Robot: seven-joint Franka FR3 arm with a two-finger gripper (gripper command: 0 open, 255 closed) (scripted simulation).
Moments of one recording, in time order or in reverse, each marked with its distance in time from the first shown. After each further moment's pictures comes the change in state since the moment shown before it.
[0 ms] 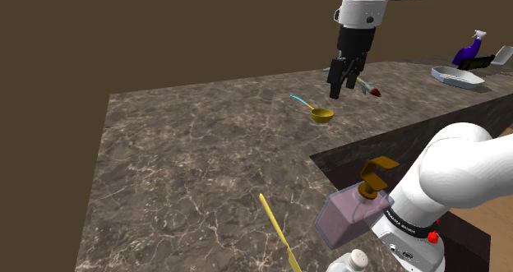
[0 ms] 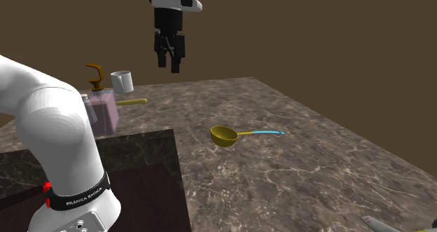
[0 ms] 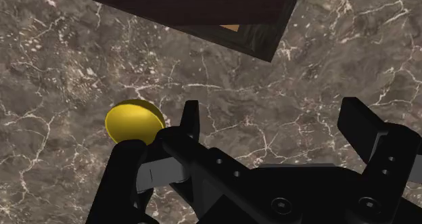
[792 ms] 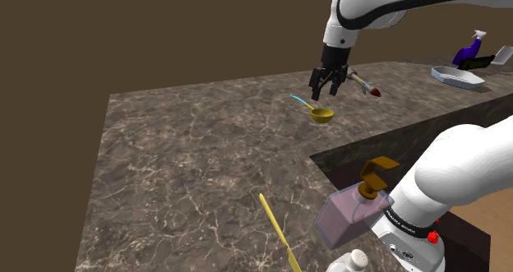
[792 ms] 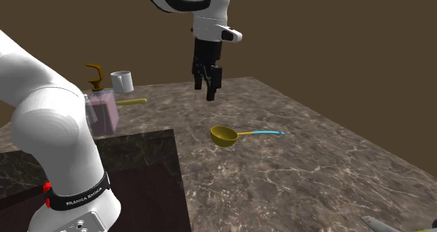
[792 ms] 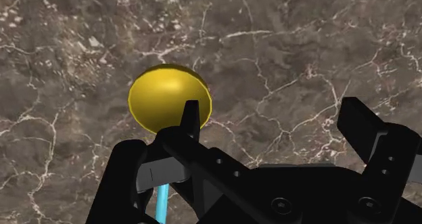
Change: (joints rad) arm -0.094 0.252 -0.130 -0.024 -0.008 0.298 -0.037
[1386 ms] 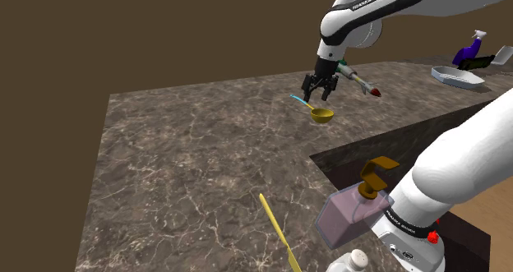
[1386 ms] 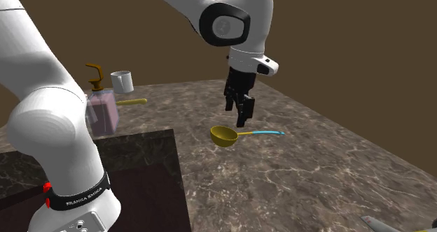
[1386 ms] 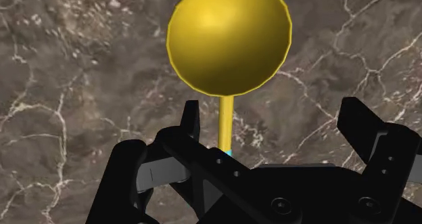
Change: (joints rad) arm -0.053 0.298 -0.120 0.079 0.068 0.229 -0.071
